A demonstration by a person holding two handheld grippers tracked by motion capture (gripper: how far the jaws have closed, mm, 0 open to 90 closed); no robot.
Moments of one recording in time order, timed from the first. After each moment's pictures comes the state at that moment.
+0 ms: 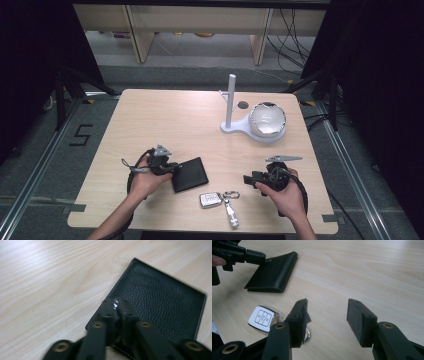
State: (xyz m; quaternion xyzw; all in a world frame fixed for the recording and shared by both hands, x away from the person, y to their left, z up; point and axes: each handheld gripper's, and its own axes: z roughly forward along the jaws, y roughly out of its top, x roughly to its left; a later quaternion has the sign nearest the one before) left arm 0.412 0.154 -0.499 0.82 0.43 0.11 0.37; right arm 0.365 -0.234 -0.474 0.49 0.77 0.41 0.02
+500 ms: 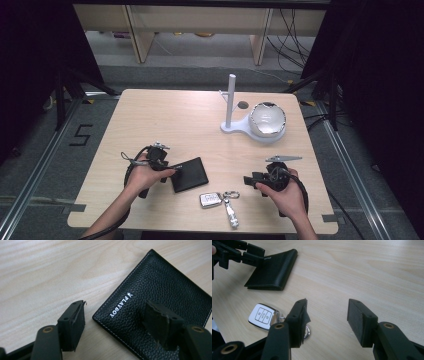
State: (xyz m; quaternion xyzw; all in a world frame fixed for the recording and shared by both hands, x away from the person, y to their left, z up) left arm 0.422 0.155 -0.499 0.81 0.50 0.05 0.32; right arm 0.365 -0.234 -0.474 0.49 0.78 0.39 0.01
